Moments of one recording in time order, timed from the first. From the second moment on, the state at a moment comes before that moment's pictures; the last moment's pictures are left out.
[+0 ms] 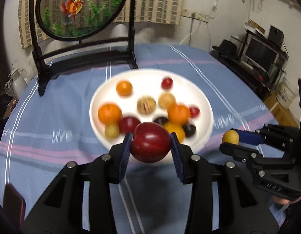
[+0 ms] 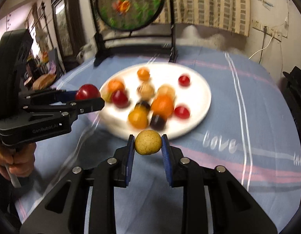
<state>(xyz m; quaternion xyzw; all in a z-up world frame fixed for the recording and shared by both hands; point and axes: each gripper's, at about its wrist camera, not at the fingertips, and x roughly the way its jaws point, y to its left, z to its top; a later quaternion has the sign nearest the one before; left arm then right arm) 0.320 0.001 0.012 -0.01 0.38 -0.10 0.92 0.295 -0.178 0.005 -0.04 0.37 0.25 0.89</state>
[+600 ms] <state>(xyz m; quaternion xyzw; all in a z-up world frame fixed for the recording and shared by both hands) 0.437 0.020 -0.020 0.00 0.43 -0.03 0.90 0.417 -0.135 -0.018 -0.02 0.40 0.26 0.88</state>
